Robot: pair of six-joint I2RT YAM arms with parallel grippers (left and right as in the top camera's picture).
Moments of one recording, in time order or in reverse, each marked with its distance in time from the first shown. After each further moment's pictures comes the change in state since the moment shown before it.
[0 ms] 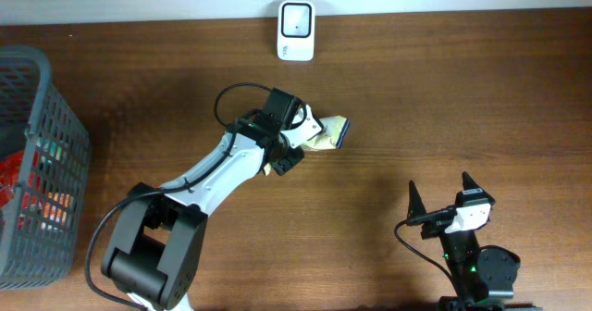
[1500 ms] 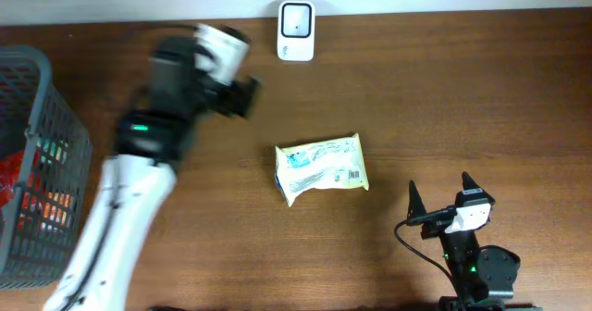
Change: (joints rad) left arm 0.307 -0.422 0.138 0.036 0.085 -0.241; right arm 0.000 0.000 0.000 0.000 0.000 0.000
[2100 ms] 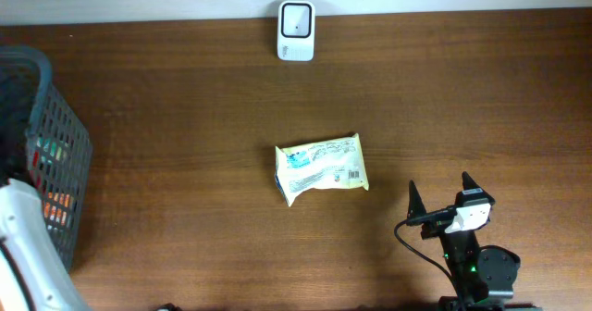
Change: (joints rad) left arm 0.790 -0.015 0.095 -0.067 -0.373 -0.303; right arm 0.000 0.000 0.000 0.000 0.000 0.001
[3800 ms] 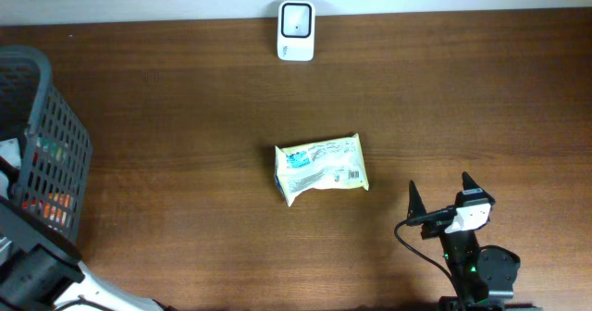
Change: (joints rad) left arm 0.228 0.595 -0.019 -0.089 0.173 0.556; right arm 0.000 0.000 0.000 0.000 0.000 -0.001
